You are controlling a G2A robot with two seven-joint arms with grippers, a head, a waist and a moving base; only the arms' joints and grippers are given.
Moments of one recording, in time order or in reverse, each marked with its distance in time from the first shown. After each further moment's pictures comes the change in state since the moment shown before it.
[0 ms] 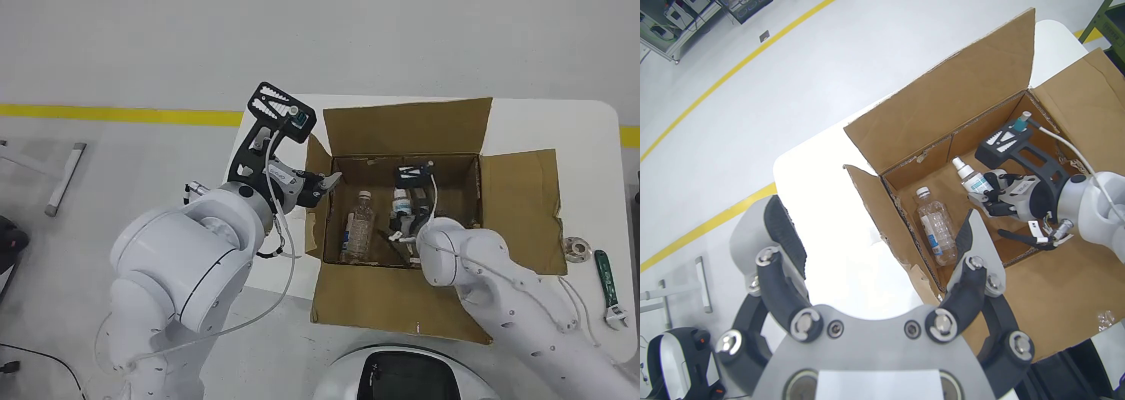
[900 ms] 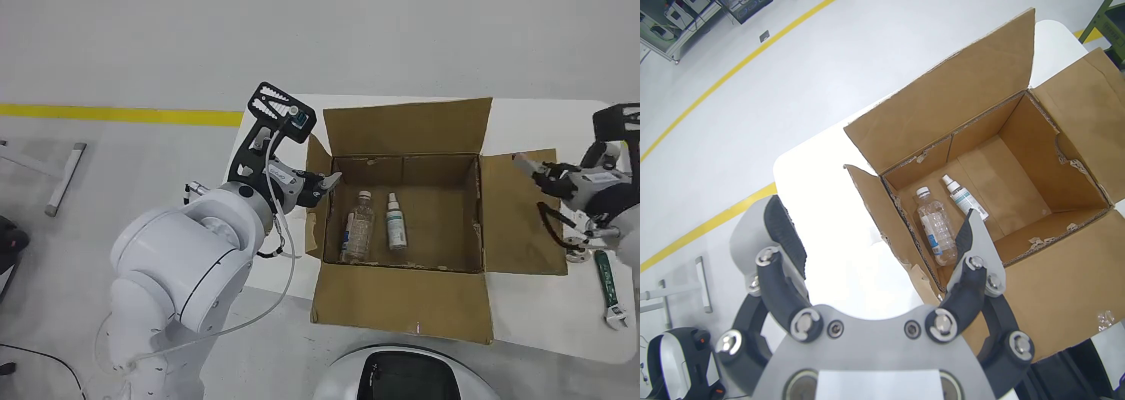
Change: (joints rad) left arm 0.000 0.000 0.000 0.000 0.000 0.000 0.000; right arm -0.366 0.082 0.901 -0.542 0.115 -0.524 -0.026
